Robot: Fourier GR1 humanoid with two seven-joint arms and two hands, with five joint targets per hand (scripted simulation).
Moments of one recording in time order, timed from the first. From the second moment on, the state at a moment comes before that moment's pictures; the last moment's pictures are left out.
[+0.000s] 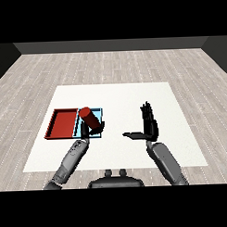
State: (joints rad) left arm -0.33 0.16 -0.37 -1.23 0.16 0.63 -0.27; right arm -0.19 -0.23 0.38 -1.70 -0.33 -0.47 -0.29
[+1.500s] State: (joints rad) left arm -0.71 0.41 -0.07 -0.18 0.04 0.49 -0.18; right arm -0.11 -0.29 0.16 -1.45 -0.35 -0.36 -0.36
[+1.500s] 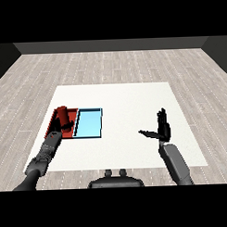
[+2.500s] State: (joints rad) left arm -0.74 0.46 -0.01 -0.07 0.08 0.41 -0.13; right arm -0.15 -0.26 0.11 -1.39 -0.36 -0.32 -0.40
